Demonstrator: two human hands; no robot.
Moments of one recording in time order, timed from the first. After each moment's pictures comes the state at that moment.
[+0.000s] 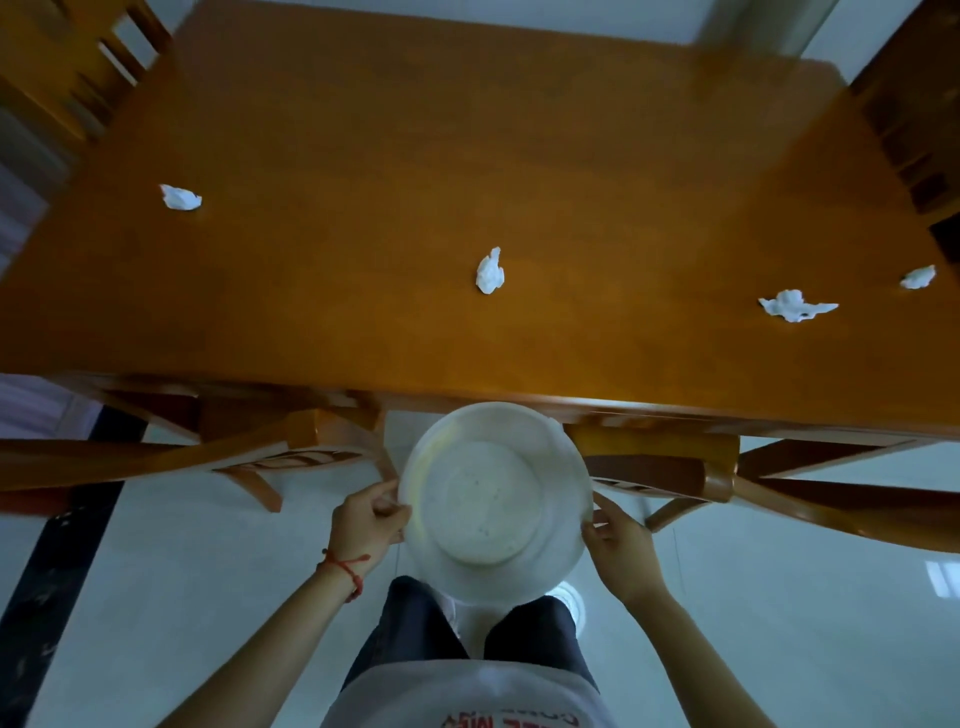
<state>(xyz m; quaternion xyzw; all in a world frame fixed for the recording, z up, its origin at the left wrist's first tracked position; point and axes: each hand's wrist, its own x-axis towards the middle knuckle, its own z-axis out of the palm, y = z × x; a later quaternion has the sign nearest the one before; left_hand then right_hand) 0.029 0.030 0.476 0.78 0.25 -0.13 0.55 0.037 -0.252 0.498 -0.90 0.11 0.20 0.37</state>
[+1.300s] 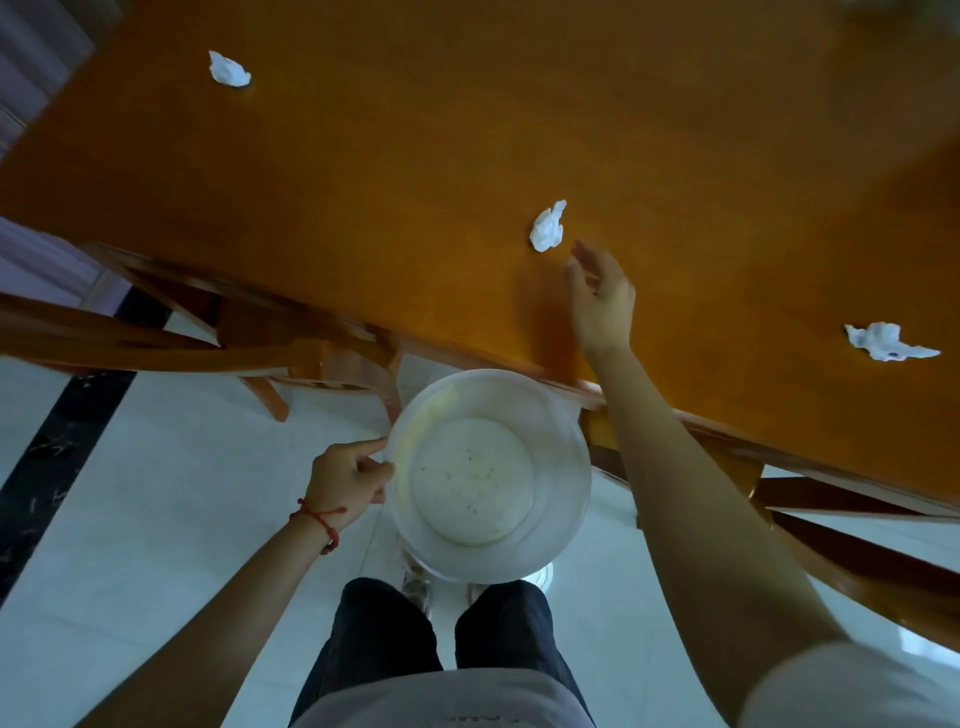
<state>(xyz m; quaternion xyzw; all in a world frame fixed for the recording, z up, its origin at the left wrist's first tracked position) 0.020 0.033 0.478 0.79 0.29 -0.12 0.52 0.250 -0.160 0.529 -0.87 -0.02 0.01 0.49</state>
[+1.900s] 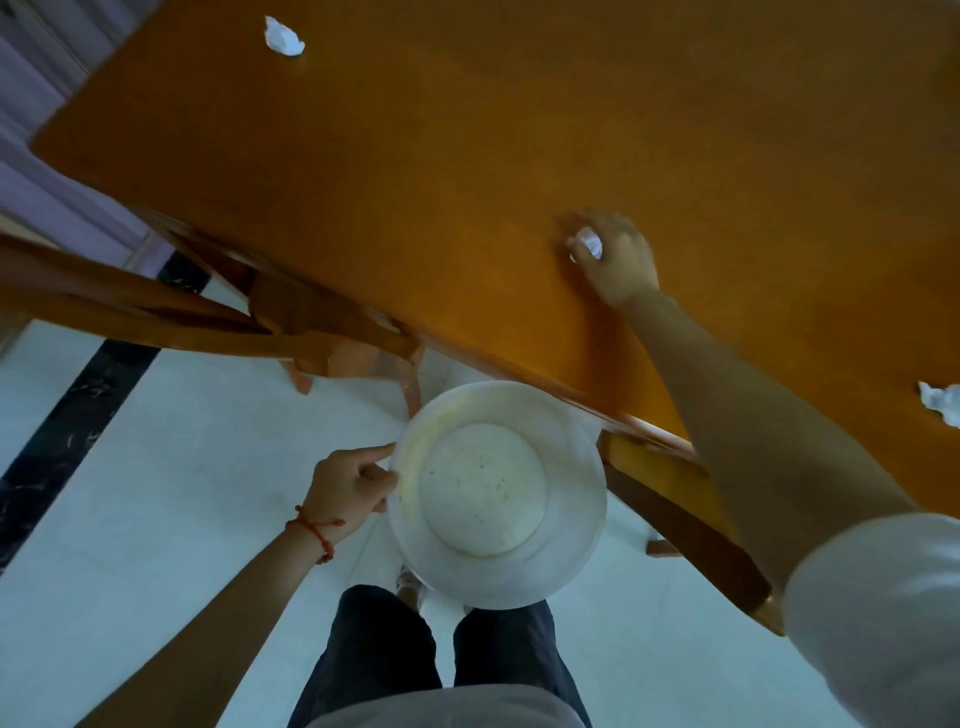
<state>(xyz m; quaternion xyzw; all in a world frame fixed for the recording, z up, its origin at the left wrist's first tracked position) 0.014 0.027 0.473 0.79 0.32 -0.12 0.51 0.345 -0.144 0.499 -0.93 -0.26 0.08 0.25</state>
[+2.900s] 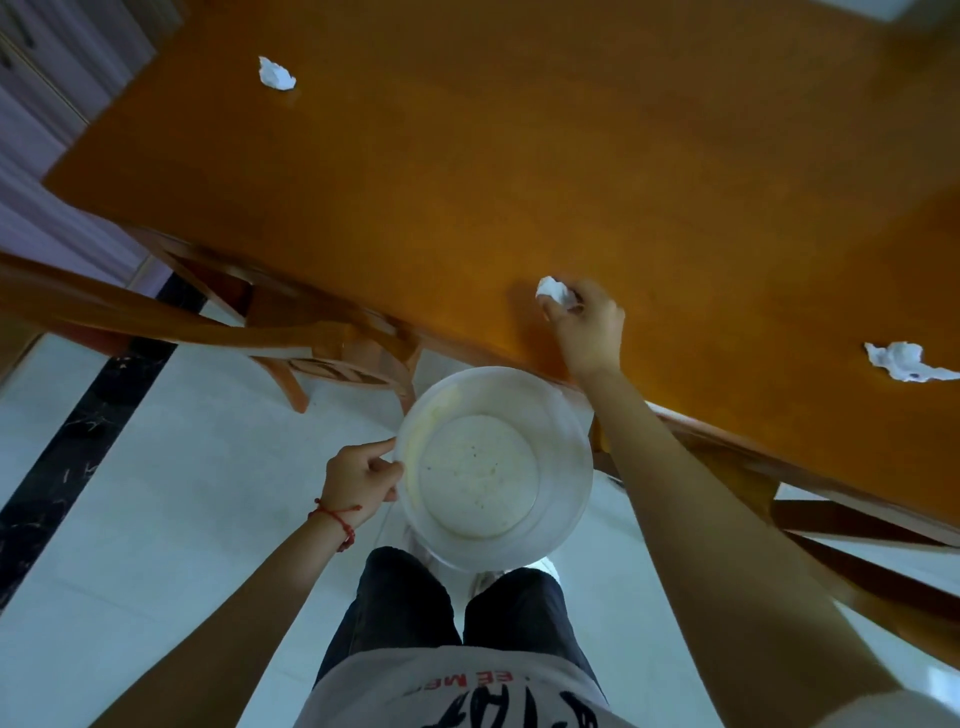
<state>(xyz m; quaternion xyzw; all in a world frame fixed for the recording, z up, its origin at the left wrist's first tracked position) 0.004 0.020 0.476 0.77 0.33 -0.10 0.53 0.224 -0.150 0.527 -0.90 -0.06 0.05 0.44</state>
